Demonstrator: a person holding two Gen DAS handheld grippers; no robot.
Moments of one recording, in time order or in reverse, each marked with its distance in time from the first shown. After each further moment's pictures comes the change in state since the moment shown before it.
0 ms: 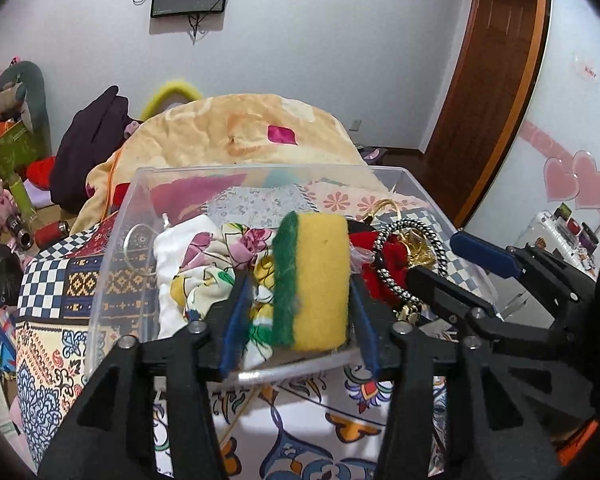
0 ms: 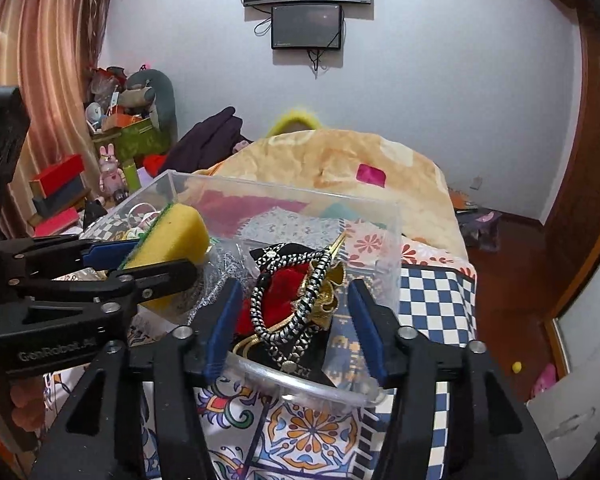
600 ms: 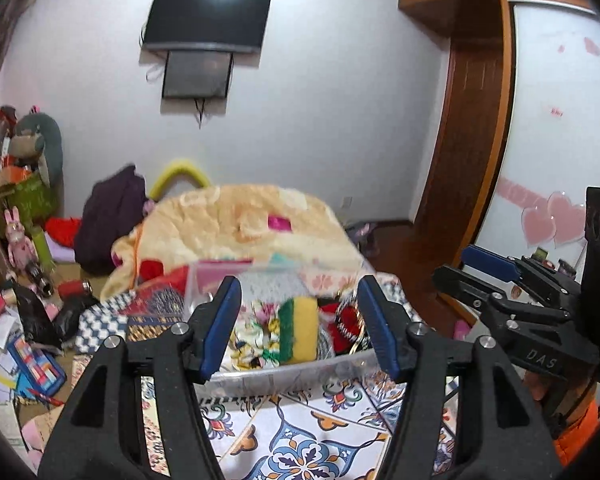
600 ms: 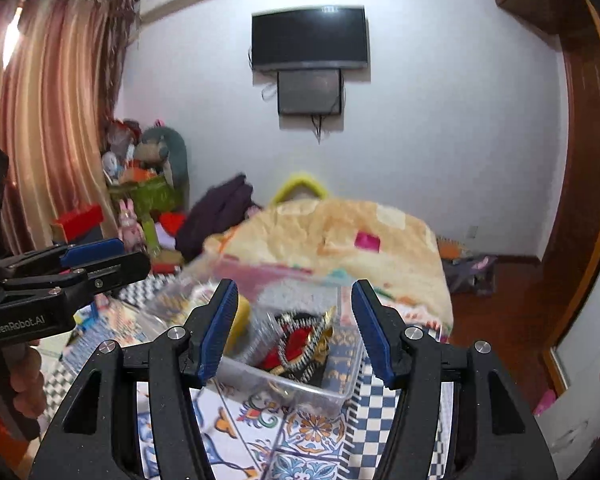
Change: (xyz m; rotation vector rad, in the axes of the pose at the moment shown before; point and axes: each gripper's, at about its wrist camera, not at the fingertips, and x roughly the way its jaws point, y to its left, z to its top) left arm -0.146 -0.011 0.010 0.035 -0.319 -0.001; right arm -0.101 0.005 0.031 -0.007 -0.233 0.021
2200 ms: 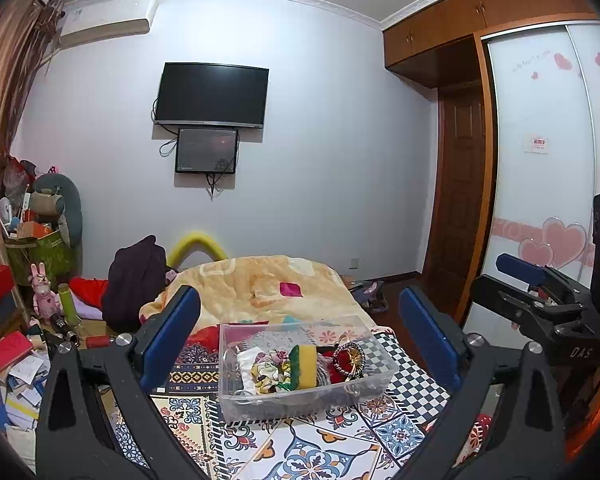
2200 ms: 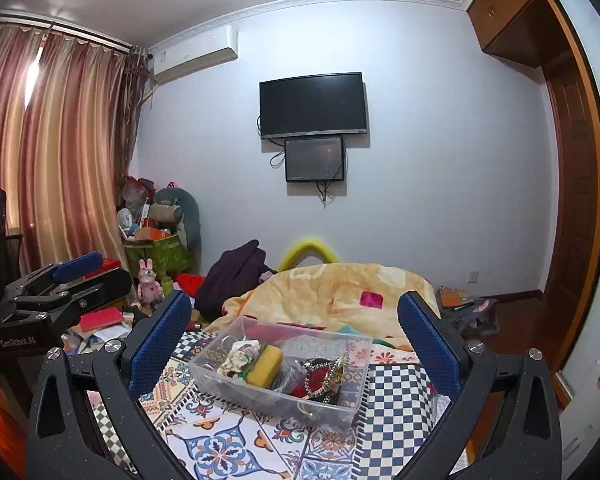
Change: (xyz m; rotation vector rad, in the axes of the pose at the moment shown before) left arm -0.090 -0.014 0.013 0.059 -0.226 0.042; right arm -0.071 0.017 0.008 0.024 -0.201 0.009
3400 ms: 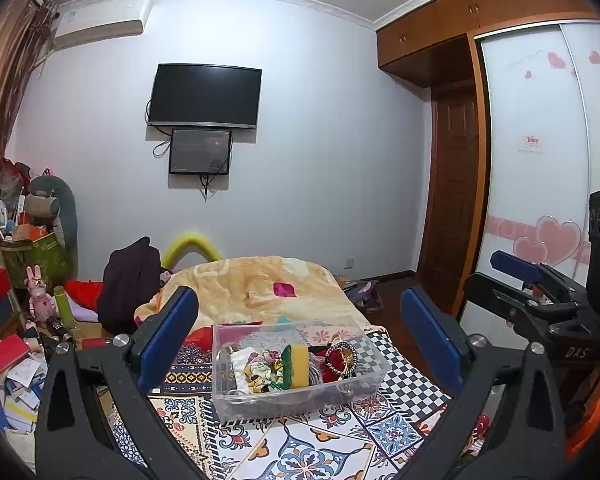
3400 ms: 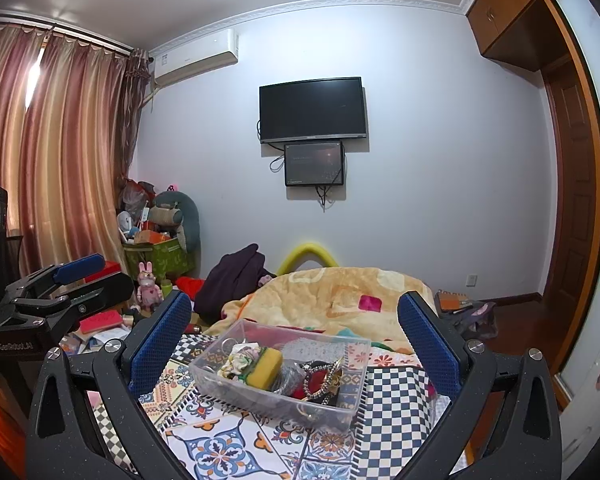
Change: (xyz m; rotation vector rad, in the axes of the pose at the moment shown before) left arm -0.004 -0.004 0.002 0.003 -0.001 -0.024; right arm -0.003 -0.004 0.004 -0.004 -0.012 -0.004
